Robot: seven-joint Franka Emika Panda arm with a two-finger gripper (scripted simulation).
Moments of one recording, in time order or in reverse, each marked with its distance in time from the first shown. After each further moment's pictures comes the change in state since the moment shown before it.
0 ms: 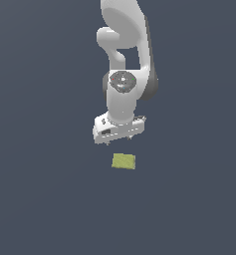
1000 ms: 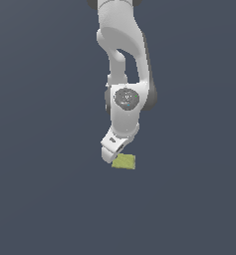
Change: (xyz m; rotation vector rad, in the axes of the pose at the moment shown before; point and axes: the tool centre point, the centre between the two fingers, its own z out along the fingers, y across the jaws) arm 0.023 -0.006 0.040 -0.001 0.006 -0.580
